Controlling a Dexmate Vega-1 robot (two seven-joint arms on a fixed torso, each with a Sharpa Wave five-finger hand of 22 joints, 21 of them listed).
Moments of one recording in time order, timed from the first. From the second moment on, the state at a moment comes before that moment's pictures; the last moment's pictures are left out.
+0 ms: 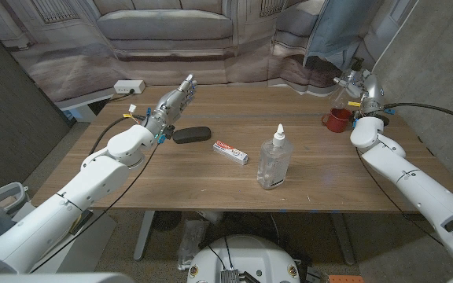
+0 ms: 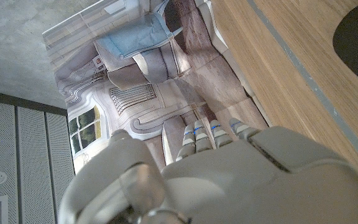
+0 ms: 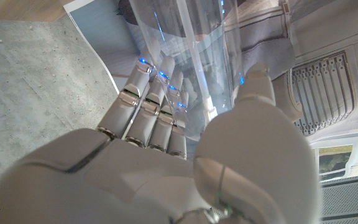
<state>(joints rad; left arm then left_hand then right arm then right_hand) 1.01 0.79 0.27 -1.90 -0.65 0.00 0.10 0.44 0.07 -0.08 0.09 0.28 0.02 0.05 0.20 0.18 0.01 0.01 0.21 0.19 -0.06 0.02 0.19 0.18 -0.11 -0.03 0.21 0.18 -0.72 -0.65 -0.37 -1.32 -0.04 0.02 -0.70 0.86 -0.03 0.10 -0.14 0.19 0.54 0.03 0.43 0.28 0.76 -0.06 0.40 0.21 0.92 -0.12 0.28 0.29 0.89 -0.12 0.50 0.20</state>
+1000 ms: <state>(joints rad) 0.98 0.80 0.28 -1.90 -0.65 0.05 0.10 0.44 0.07 -0.08 0.09 0.28 0.02 0.05 0.20 0.18 0.01 0.01 0.21 0.19 -0.06 0.02 0.19 0.18 -0.11 -0.03 0.21 0.18 -0.68 -0.66 -0.40 -1.22 -0.01 0.05 -0.70 0.86 -0.03 0.10 -0.14 0.18 0.54 0.03 0.42 0.28 0.77 -0.05 0.38 0.22 0.92 -0.12 0.27 0.29 0.87 -0.12 0.50 0.20</state>
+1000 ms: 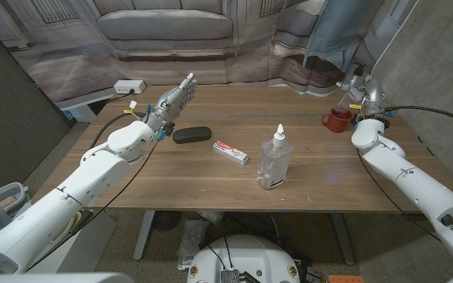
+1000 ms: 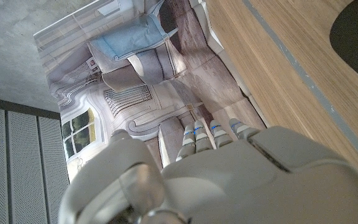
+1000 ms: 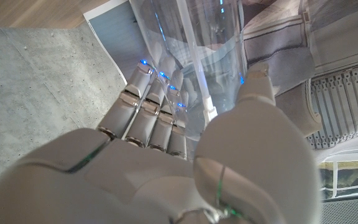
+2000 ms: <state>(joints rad) 0.94 0.81 0.29 -1.94 -0.64 0.11 0.12 0.44 0.07 -0.09 0.09 0.28 0.02 0.05 0.20 0.18 0.01 0.01 0.21 0.19 -0.06 0.02 0.19 0.18 -0.12 -0.03 0.21 0.18 -0.68 -0.66 -0.40 -1.15 0.02 0.11 -0.72 0.86 -0.03 0.10 -0.14 0.18 0.54 0.03 0.42 0.28 0.77 -0.05 0.38 0.22 0.92 -0.12 0.27 0.30 0.87 -0.12 0.51 0.21</state>
